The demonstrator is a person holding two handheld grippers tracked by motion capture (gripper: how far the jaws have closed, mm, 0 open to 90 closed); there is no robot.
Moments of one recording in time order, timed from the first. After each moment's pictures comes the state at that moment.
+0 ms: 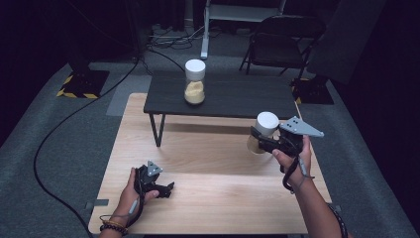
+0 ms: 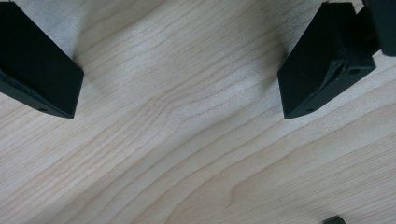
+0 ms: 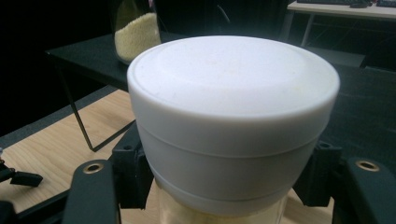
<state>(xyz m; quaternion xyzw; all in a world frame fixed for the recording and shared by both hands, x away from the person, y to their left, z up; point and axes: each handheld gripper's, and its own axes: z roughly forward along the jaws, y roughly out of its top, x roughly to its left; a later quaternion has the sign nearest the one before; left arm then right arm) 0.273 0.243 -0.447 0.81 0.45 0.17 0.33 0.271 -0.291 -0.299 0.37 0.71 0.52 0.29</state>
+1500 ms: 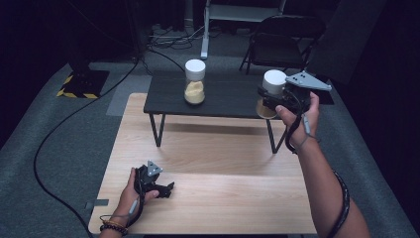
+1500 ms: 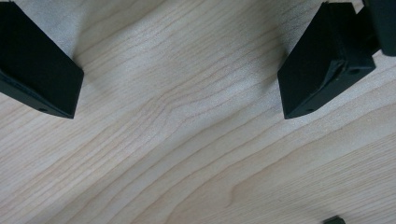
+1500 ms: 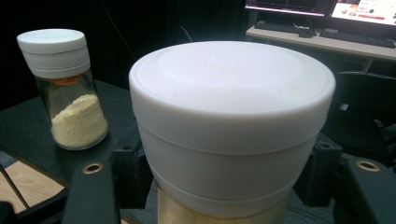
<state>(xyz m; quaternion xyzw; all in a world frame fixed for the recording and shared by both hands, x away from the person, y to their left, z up) 0.273 0.243 -0.447 0.81 0.45 0.17 0.33 0.321 -0.265 -0.224 0.40 0.69 0.50 0.36</state>
